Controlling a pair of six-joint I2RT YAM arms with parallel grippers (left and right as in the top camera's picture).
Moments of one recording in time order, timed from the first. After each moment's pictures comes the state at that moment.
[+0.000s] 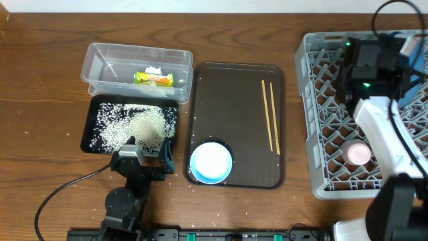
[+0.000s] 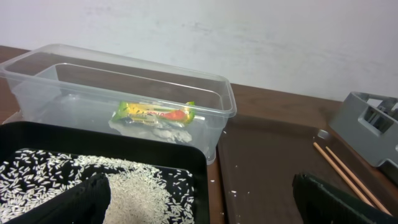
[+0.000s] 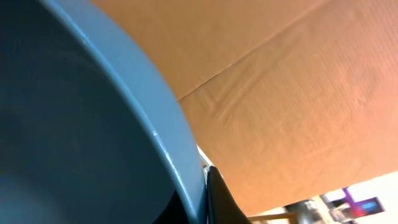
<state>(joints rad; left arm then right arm) -0.23 0.01 0.03 -0.13 -0.08 -0.25 0.01 1.65 1.20 -0.28 1.35 -0.17</state>
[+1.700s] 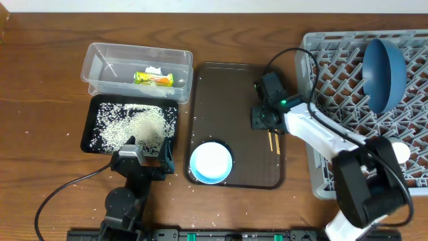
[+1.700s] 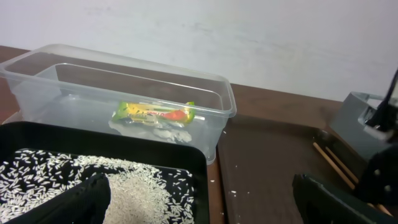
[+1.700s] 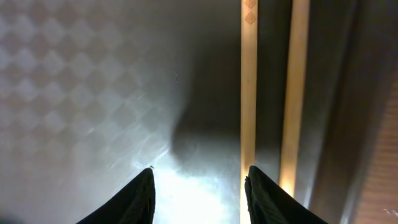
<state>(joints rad) -0.23 0.01 0.03 -0.13 -0.08 -0.25 0.45 1.83 1.11 -0.53 0.02 0.44</state>
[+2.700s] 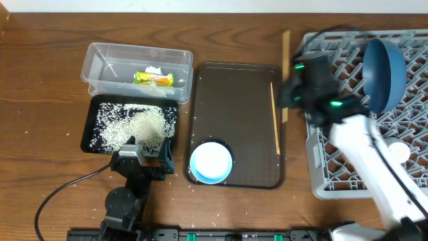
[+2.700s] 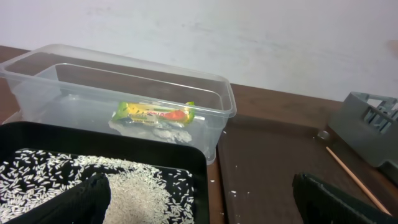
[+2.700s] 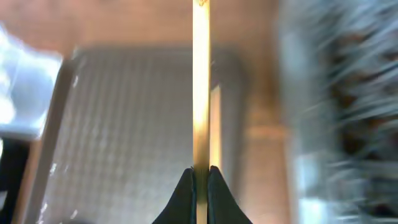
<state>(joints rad) -0.23 0.01 0.03 -0.13 -0.08 -0.25 0.26 1.45 1.16 -0.57 0.00 0.30</state>
